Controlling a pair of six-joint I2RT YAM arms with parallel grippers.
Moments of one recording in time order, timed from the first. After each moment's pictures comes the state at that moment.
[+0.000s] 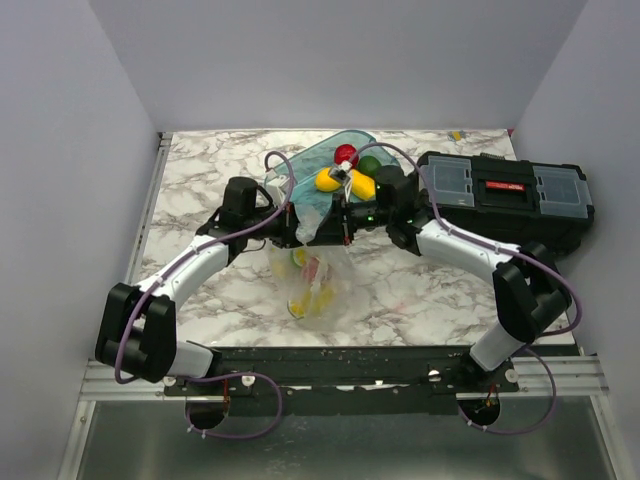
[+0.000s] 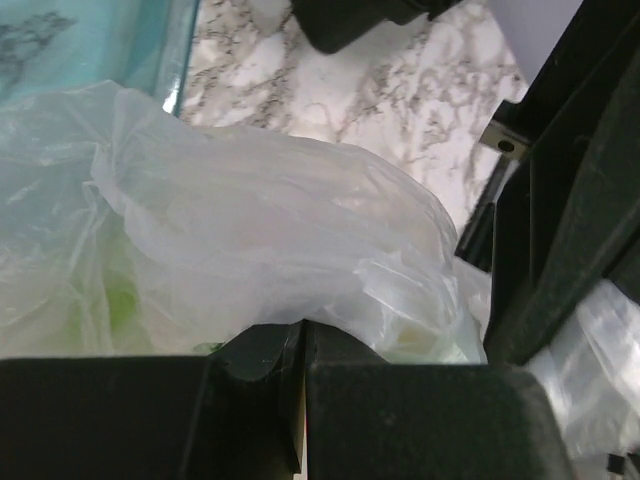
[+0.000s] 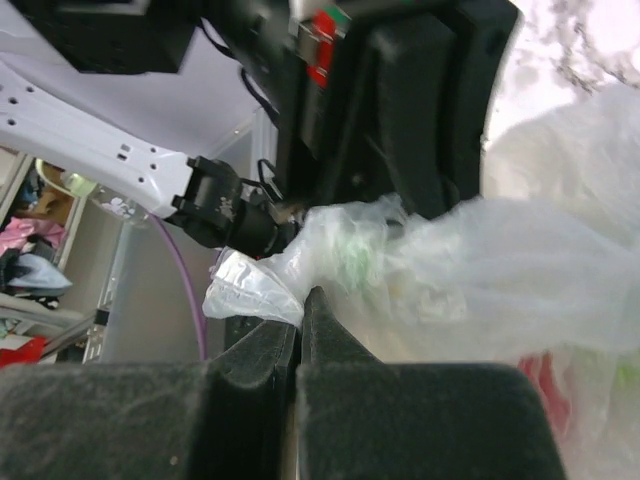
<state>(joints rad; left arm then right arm) -0.34 1.37 0.88 -0.08 0.78 -0.29 0.62 1.63 1.07 0.28 -0.98 0.43</state>
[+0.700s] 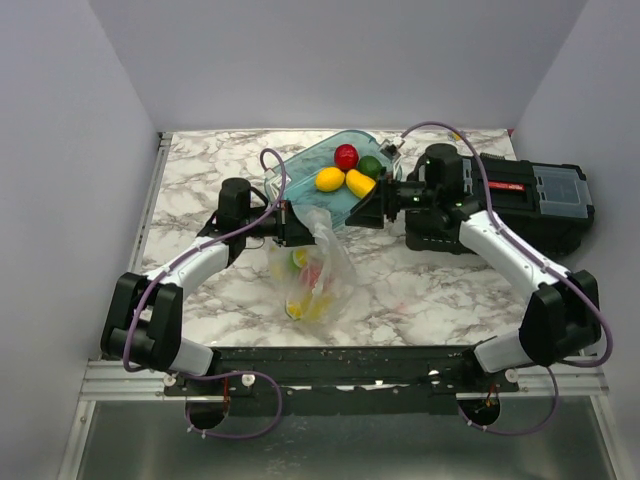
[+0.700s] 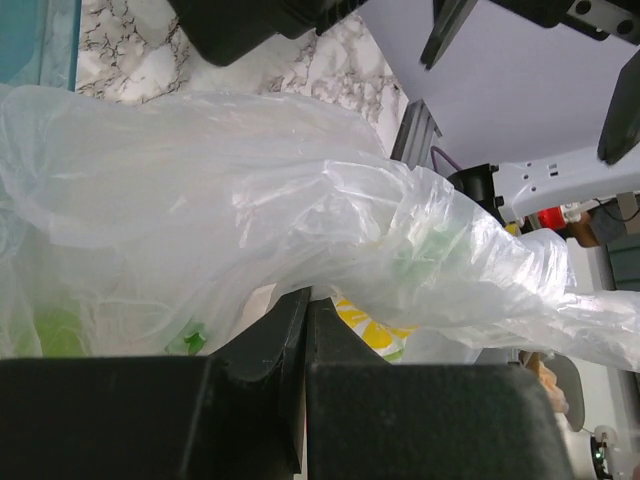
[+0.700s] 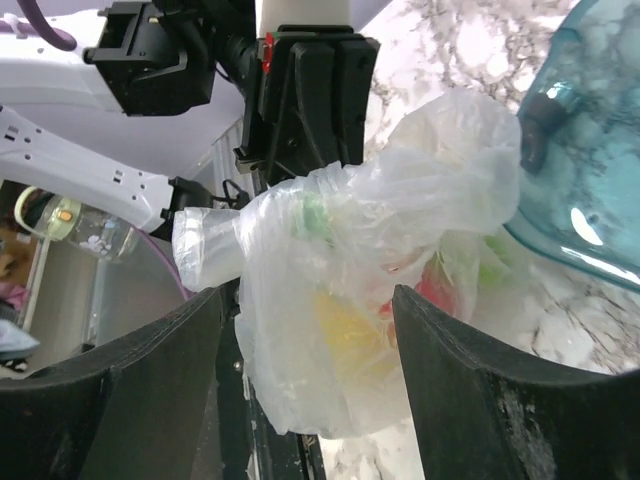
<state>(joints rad) -0.29 1.43 0.79 0.23 1.05 -0.53 0.42 1.47 1.12 0.00 -1.03 0.35</state>
